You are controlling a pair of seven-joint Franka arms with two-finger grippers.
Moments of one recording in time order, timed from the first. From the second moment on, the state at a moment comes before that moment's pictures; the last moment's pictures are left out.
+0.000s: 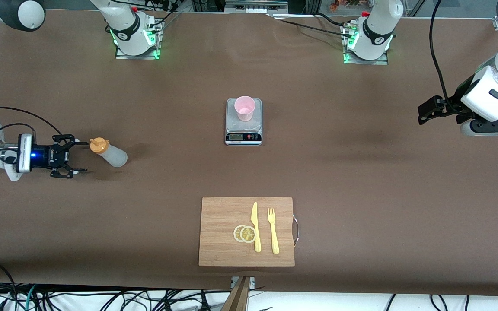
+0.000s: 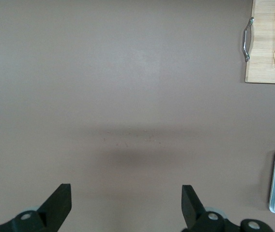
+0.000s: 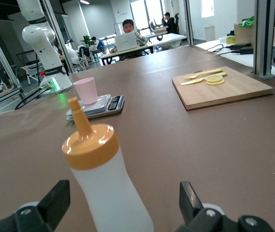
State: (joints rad) left arm 0.05 0.09 -0.16 -1.54 0.02 1.58 -0.15; right arm -0.38 0.83 -0.13 -1.49 1.00 1.37 -2.23
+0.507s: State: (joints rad) left arm 0.05 0.09 -0.16 -1.54 0.02 1.58 -0.15; right arm -0.32 0.77 -0.13 -1.28 0.92 1.37 -1.68
